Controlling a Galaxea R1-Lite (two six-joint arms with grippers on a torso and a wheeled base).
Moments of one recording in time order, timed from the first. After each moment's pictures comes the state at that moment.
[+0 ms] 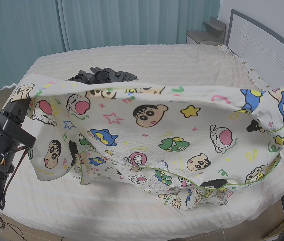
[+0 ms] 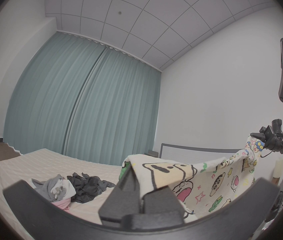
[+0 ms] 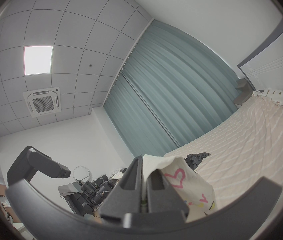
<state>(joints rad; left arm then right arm) -0.65 1.28 -0.27 -1.55 0.24 0.06 0.51 0.83 -0.49 -0.81 0.22 0.58</state>
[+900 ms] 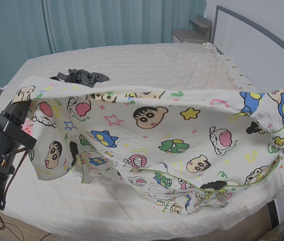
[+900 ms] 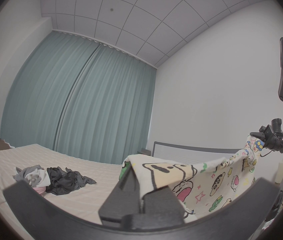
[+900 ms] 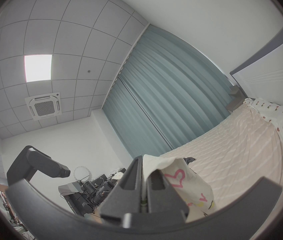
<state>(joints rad) -0.66 1.28 -0.26 -1.55 0.24 0.06 0.51 0.83 -0.49 -0.81 0.22 0.58</state>
